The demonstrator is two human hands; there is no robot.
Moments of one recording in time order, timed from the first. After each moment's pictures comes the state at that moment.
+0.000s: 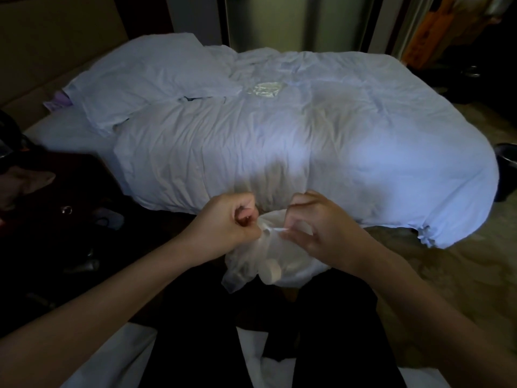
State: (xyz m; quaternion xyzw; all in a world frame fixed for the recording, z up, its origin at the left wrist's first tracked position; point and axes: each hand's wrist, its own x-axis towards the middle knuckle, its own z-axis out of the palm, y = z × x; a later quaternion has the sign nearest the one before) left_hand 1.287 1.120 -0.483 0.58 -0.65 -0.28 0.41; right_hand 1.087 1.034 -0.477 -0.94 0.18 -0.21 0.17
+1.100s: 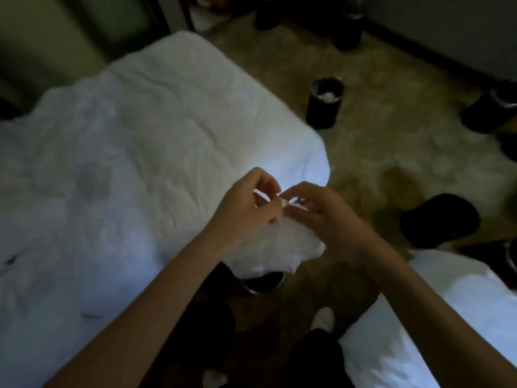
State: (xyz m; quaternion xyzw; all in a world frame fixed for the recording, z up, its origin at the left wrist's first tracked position) left_hand 1.046 0.735 -0.209 0.47 -0.69 -0.50 0.22; right_hand 0.878 0.786 -0.232 -0.59 0.59 -0.34 0.43
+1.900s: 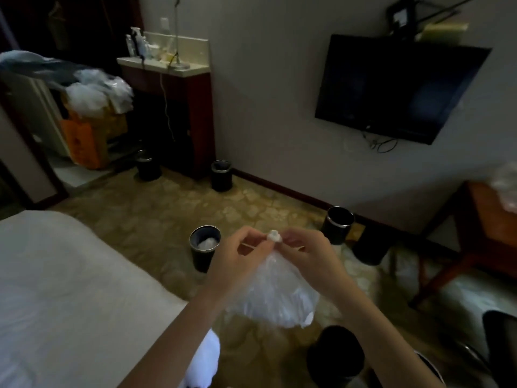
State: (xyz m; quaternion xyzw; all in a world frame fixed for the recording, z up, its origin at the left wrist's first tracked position) left_hand 0.605 0.559 -0.064 0.29 -0.73 -0.55 0.30; right_hand 0.472 0.656 -0.045 -0.50 0.72 -0.44 0.17
